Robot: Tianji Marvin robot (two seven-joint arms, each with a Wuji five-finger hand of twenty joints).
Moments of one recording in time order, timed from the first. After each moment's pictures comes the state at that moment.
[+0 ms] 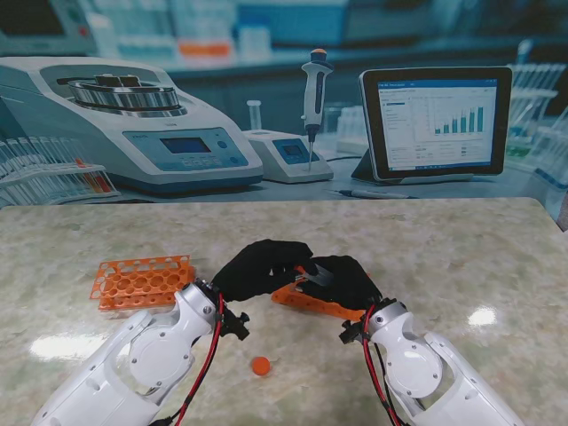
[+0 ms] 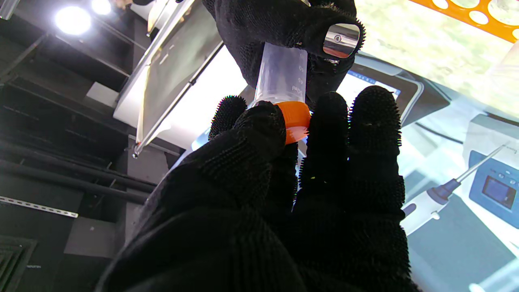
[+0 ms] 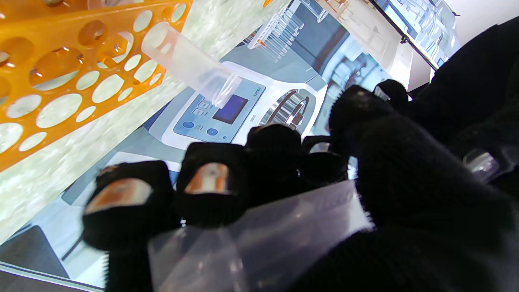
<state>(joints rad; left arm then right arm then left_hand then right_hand) 1.52 -1.12 -1.04 -1.77 0.39 -0.33 0.01 -1.58 -1.15 1.13 -1.58 -0.36 -0.31 -0.16 1.20 -0.47 0.51 -0.13 0.82 0.00 0.49 0.32 0.78 0.14 0.12 0.61 0.83 0.21 0.44 0.92 0.72 0.18 0.98 0.41 0.65 -0.61 0.73 -0.05 0.94 -0.22 1.19 1.34 1.37 -0.11 0.99 0.95 1.30 -0.04 1.34 0.90 1.11 0.19 1.61 0.73</state>
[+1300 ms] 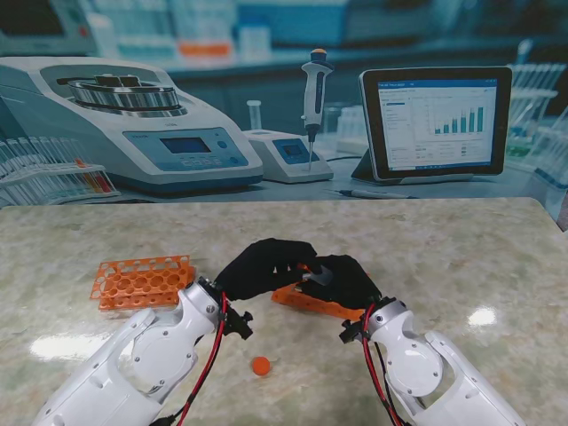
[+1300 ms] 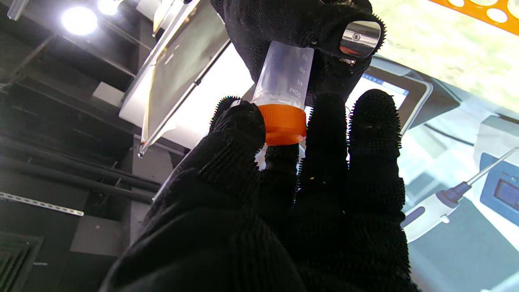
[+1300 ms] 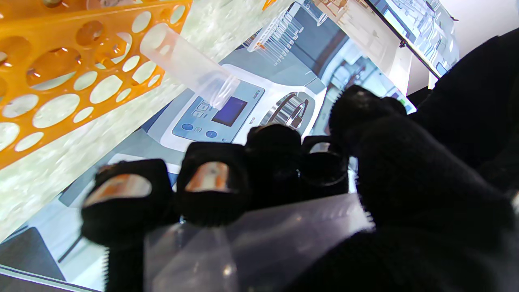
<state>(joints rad) 1.51 -1.12 -1.03 -1.77 0.38 -0.34 0.02 -1.57 -1.15 1.13 -1.58 -0.36 -0.30 -0.14 1.20 -0.35 0.24 -0.07 0.81 -0.01 0.51 0.30 0.80 0.15 0.12 0.61 0.82 0.19 0.45 0.72 0.69 0.19 0.98 0.44 0.65 -0.61 0.73 -0.05 0.94 -0.22 1.19 1.34 1.37 -0.11 0.99 0.95 1.30 -0.04 1.34 0.89 1.10 0.20 1.59 0.72</state>
